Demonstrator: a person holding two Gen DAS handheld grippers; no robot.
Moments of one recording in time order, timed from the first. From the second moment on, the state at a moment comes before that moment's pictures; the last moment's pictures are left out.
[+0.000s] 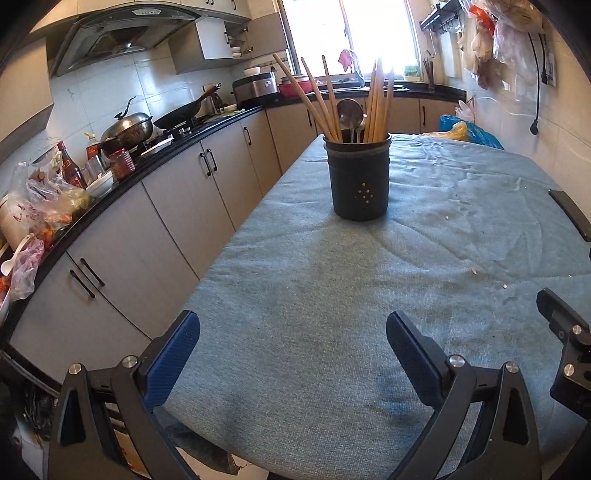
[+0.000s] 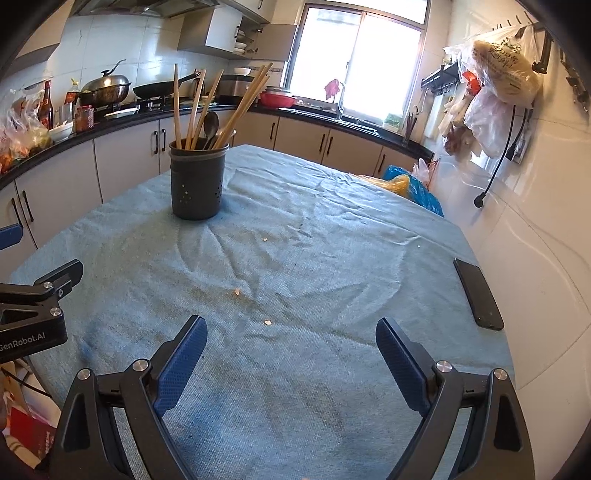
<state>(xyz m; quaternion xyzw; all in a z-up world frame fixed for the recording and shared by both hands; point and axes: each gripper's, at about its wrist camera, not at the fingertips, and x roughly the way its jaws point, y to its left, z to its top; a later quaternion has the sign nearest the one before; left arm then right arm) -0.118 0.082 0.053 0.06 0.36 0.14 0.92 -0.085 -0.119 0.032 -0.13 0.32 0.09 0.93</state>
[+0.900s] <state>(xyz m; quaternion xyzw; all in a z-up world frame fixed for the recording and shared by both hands) -0.117 0.087 0.046 0.06 0.37 0.14 0.92 -0.081 -0.110 0.025 -0.14 0.33 0.09 0.93</state>
